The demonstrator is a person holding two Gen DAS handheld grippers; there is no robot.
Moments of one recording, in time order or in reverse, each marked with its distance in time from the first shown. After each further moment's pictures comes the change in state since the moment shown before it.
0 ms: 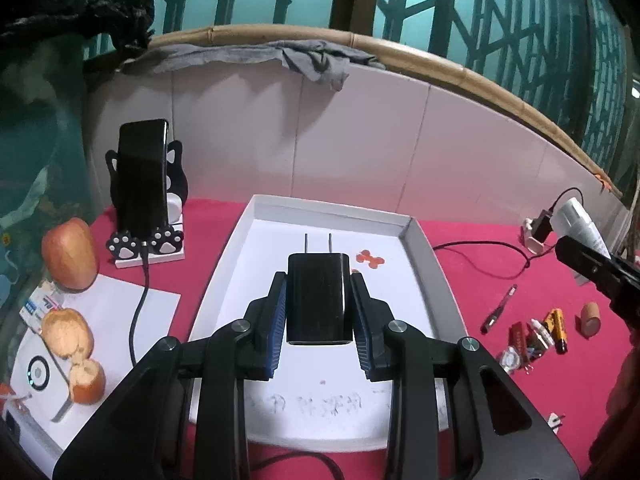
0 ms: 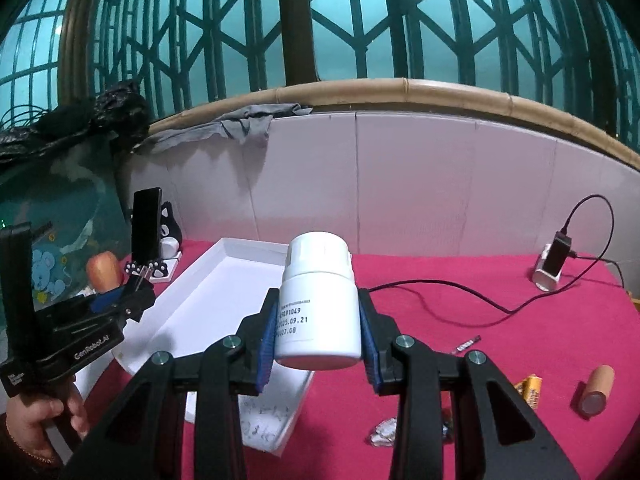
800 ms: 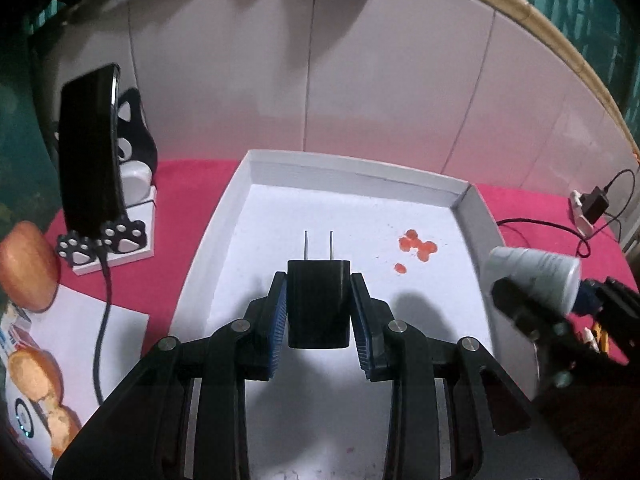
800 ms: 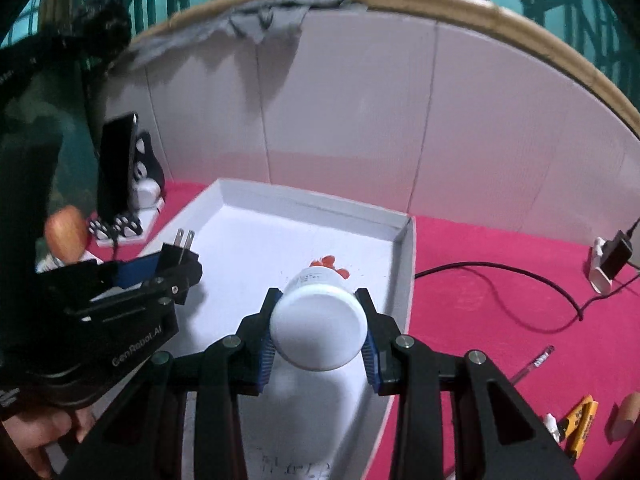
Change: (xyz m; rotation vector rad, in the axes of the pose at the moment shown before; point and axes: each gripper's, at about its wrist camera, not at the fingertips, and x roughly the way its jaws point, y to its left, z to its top) left arm 0.115 -0.001 0.020 0.010 0.247 0.073; right arm 0.131 0.048 -0.003 -0.091 0.261 -0.024
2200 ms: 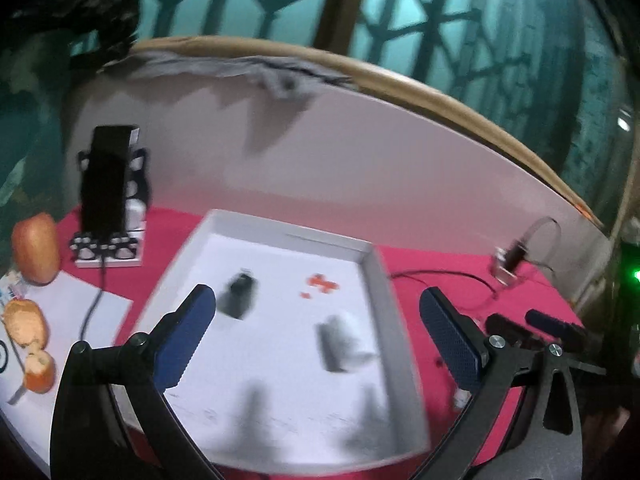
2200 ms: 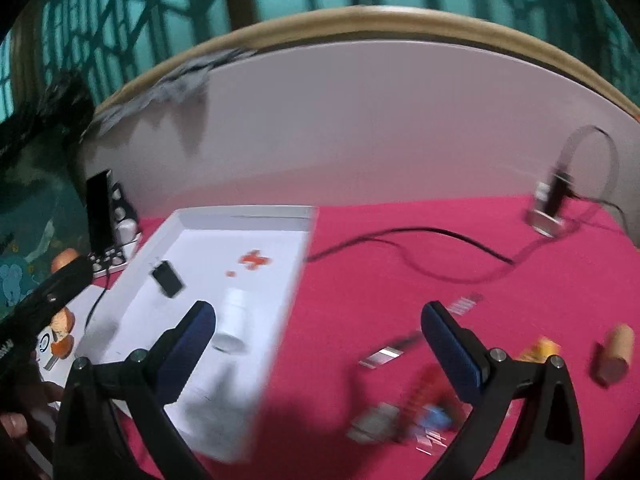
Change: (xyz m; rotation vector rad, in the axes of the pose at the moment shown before) left arm -0.115 -0.036 -0.047 -0.045 -0.320 -0.193; right arm -0.098 -0.116 -0.061 0.235 -0.119 -0.051
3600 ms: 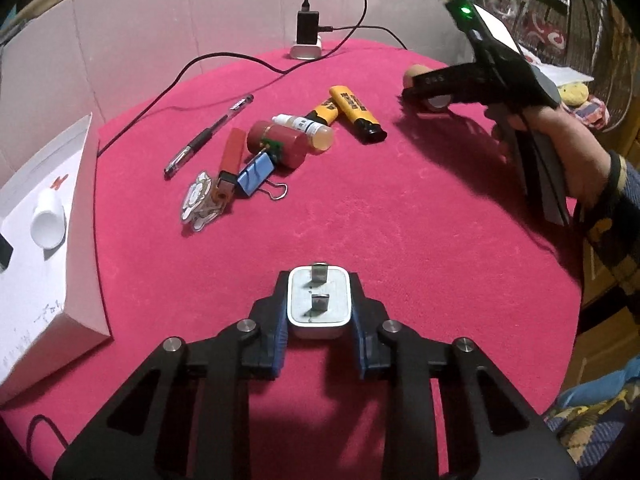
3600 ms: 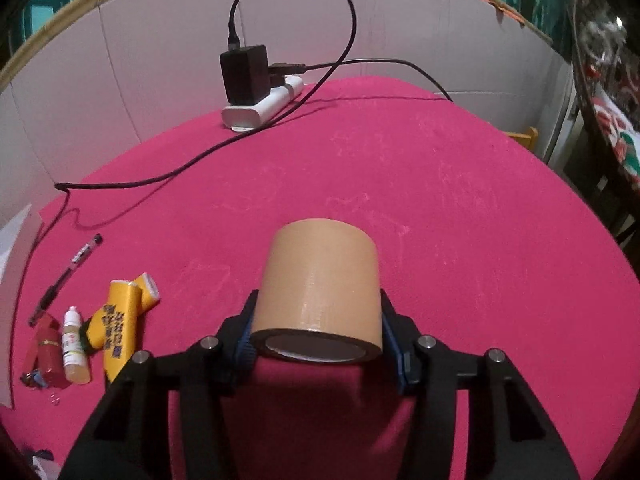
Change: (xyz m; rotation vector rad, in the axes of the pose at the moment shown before) left arm 0.031 -0.183 -0.161 0.541 0.461 -0.350; right arm 0.002 -0.245 -0.070 0.295 0.137 -0.373
